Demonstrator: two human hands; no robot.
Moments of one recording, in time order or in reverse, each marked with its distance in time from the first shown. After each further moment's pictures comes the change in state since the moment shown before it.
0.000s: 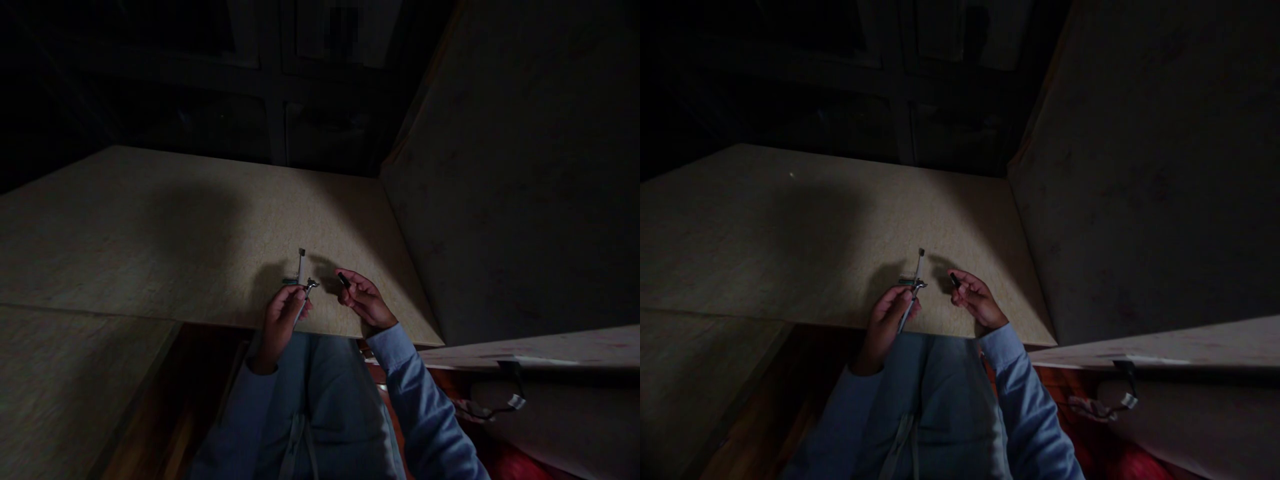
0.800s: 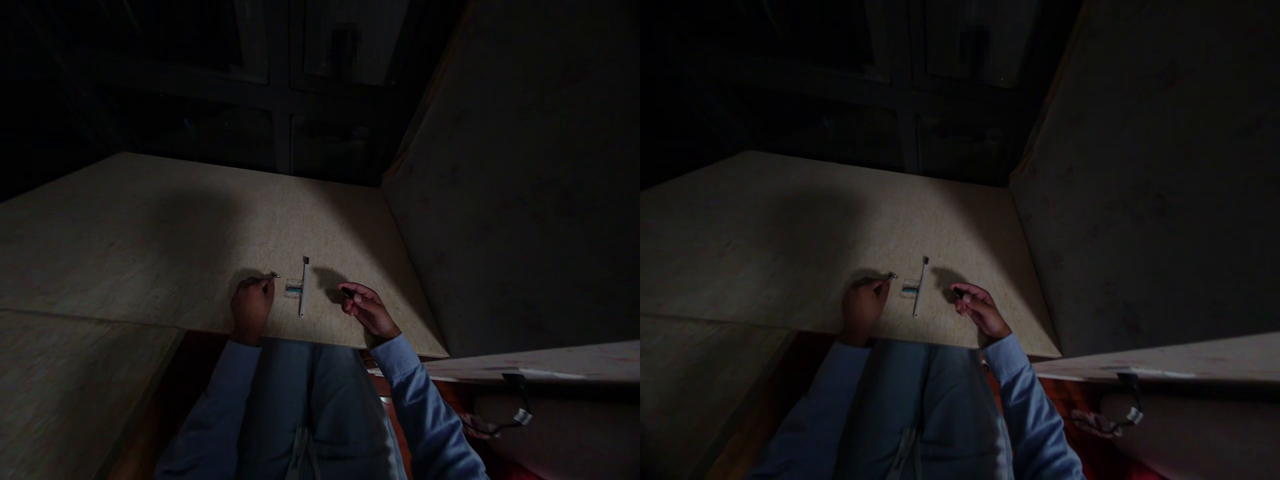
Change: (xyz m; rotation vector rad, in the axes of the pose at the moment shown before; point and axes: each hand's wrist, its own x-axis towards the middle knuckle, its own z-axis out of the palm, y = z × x) left_hand 0.060 0.007 -0.066 1.445 0.312 0.143; right_hand 0.000 -0.001 0.000 -0.022 0.022 0.021
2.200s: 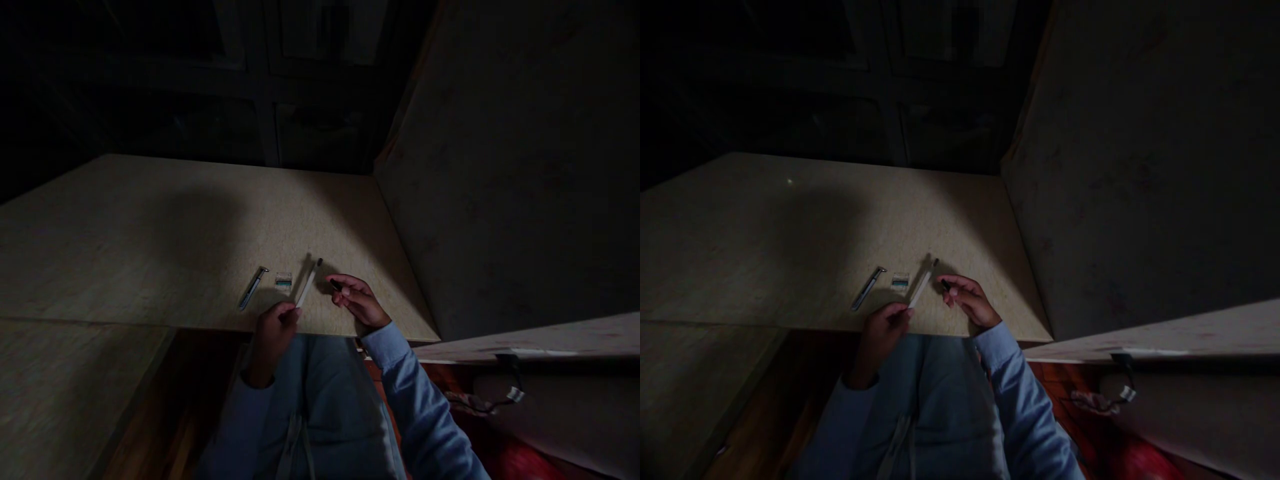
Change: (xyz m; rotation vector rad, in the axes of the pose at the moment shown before) left_hand -0.074 0.043 0.008 -0.878 -0.370 -0.152; right_hand -0.003 -0.002 0.004 0.034 -0.054 -0.023
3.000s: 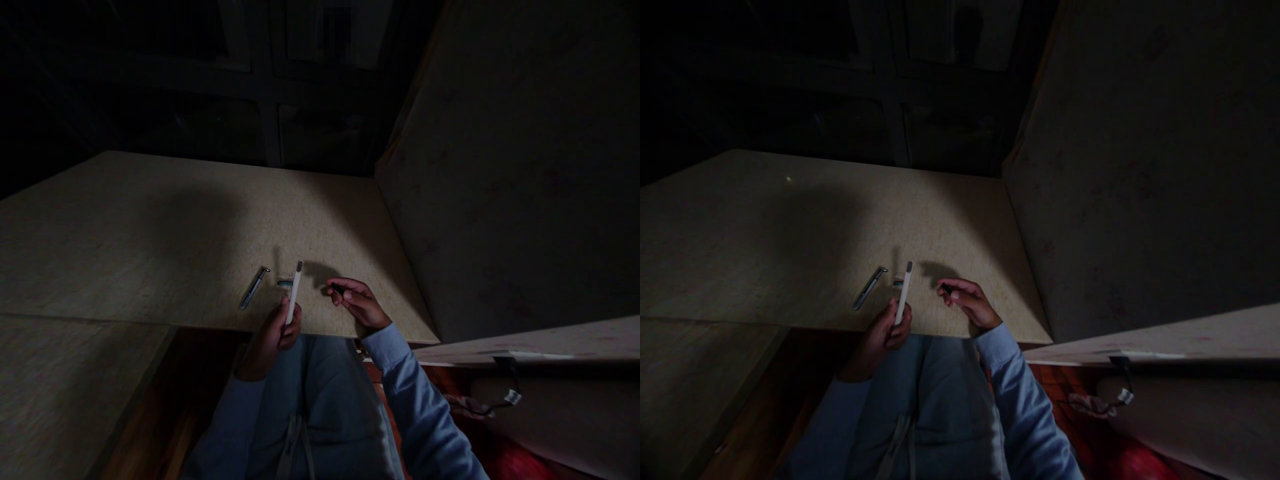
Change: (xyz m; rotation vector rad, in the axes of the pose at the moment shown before) left_hand 0.000 0.001 -0.005 -0.700 -0.441 -0.221; right_hand 0.000 0.006 -0.005 -0.019 -0.043 -0.042
